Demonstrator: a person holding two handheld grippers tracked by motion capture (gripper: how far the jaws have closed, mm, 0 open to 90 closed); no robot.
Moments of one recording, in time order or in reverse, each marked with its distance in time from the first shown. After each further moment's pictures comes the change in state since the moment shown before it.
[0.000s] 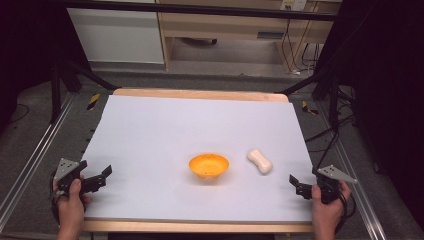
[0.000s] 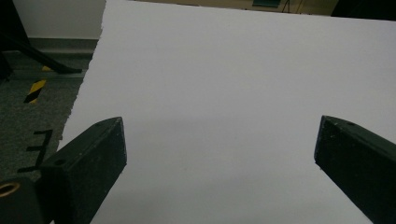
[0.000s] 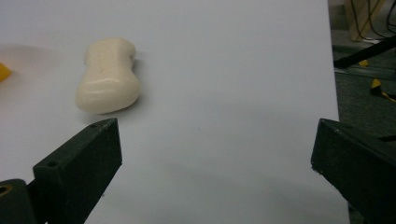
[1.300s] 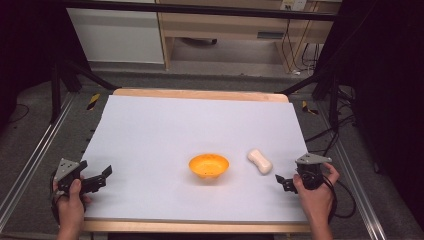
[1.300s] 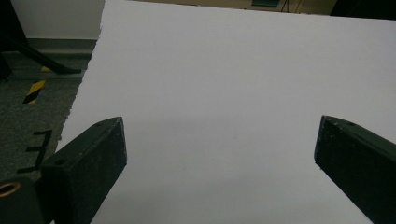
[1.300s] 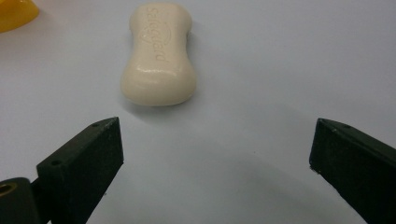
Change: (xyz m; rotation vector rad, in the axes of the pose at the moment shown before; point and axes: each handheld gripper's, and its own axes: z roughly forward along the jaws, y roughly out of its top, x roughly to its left) left arm 0.000 0.000 0.000 0.001 -0.003 0.006; right arm 0.032 0.042 0.029 0.259 0.083 -0.221
